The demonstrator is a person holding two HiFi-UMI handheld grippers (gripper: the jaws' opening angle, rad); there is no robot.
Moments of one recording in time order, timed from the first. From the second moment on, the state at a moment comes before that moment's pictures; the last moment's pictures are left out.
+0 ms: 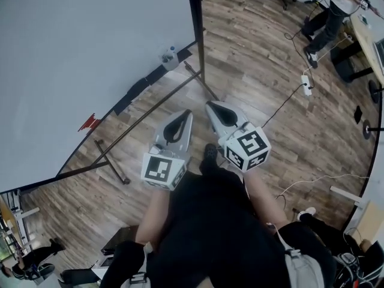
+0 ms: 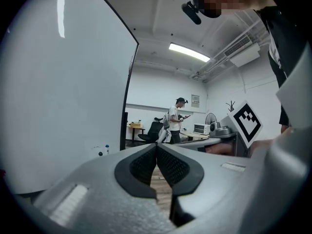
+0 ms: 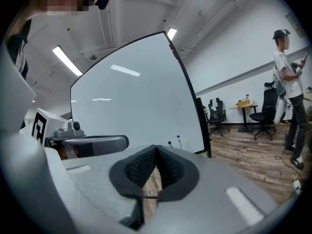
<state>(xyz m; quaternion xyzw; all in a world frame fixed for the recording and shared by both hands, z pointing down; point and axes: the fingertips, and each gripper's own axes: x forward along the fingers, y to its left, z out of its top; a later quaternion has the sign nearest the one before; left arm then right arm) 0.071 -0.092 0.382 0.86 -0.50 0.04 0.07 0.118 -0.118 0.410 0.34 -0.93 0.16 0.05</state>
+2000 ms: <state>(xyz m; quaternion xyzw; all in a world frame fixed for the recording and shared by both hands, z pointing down) -0.092 -0.231 0.394 0.91 -0.41 0.02 0.07 -0.026 -0.309 0.484 0.48 -0.85 0.16 0.14</state>
